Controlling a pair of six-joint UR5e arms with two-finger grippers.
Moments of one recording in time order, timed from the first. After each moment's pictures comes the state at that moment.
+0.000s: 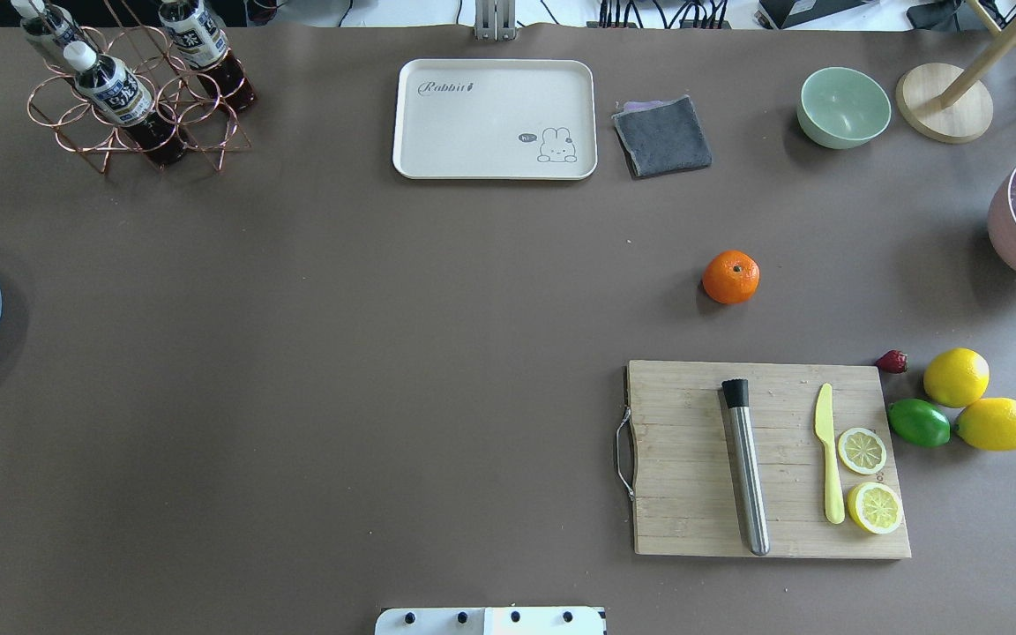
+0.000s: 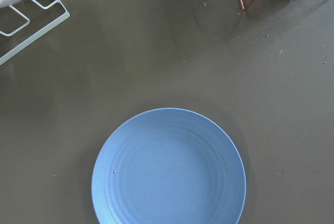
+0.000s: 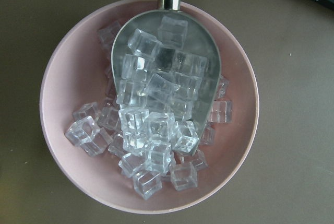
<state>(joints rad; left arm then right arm) -1.53 -1.51 -1.77 -1.66 -2.41 0.03 1.54 -1.41 1.45 -1.66 2.26 -0.40</state>
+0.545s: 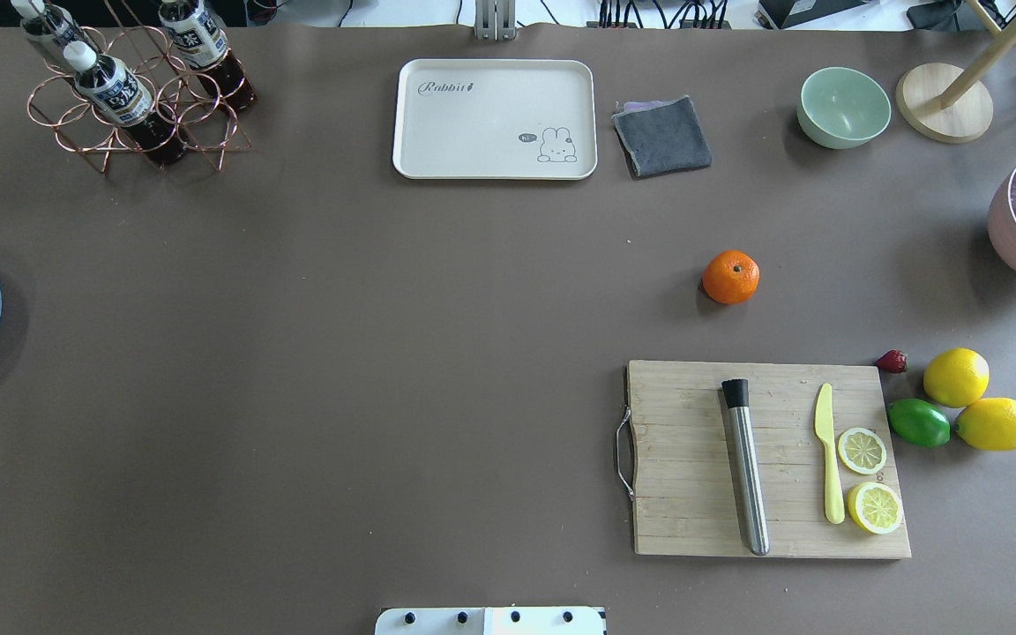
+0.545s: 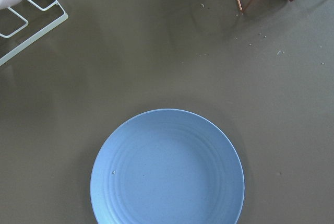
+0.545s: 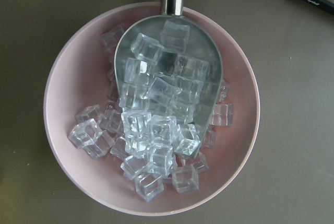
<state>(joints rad) -1.54 -1.51 -1.76 -1.66 -2.40 0.03 1.54 -1.41 1.45 -1.66 2.27 -0.40</state>
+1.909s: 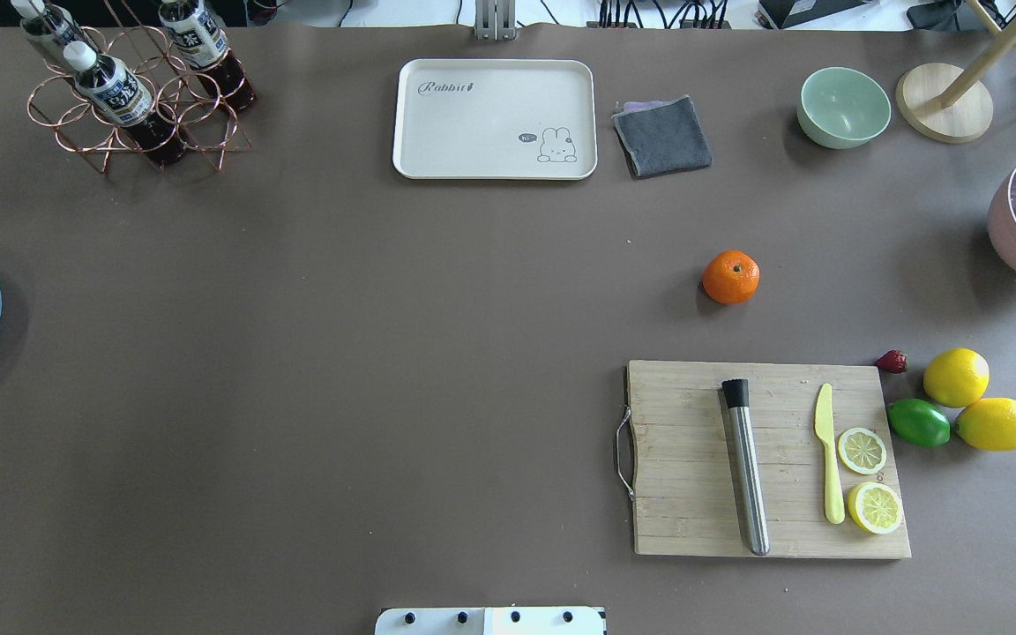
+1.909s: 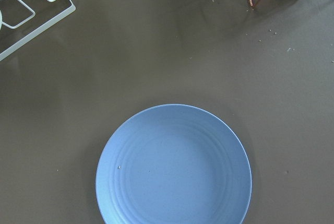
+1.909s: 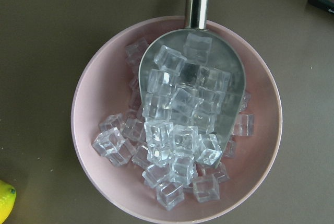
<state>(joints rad) -1.54 -1.51 -1.75 -1.66 -2.40 0.03 1.54 -1.41 1.46 -1.65 2.32 -0.40</state>
